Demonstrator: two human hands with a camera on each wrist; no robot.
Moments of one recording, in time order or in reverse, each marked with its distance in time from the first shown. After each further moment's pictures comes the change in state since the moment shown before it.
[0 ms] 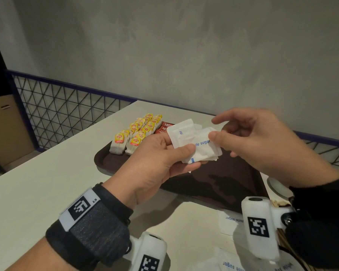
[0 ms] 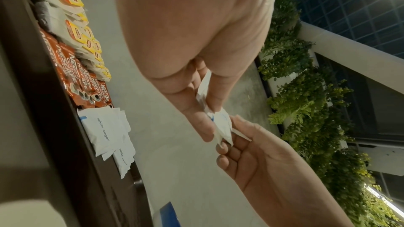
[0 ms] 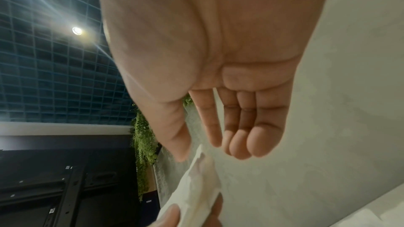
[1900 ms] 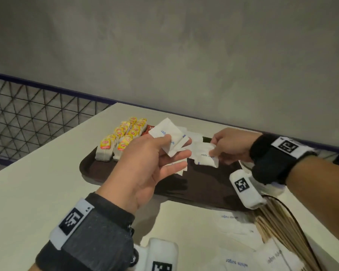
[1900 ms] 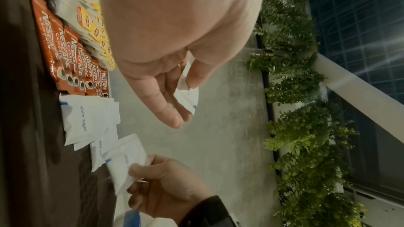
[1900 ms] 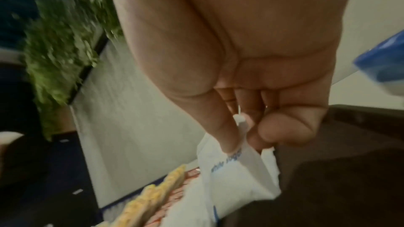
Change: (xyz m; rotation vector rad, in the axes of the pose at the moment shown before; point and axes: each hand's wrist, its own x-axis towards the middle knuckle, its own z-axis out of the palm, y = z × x) left_hand 0.006 0.013 -0.009 -0.152 0.113 -0.061; right_hand 0.075 0.067 0.008 -0.124 -0.247 0.650
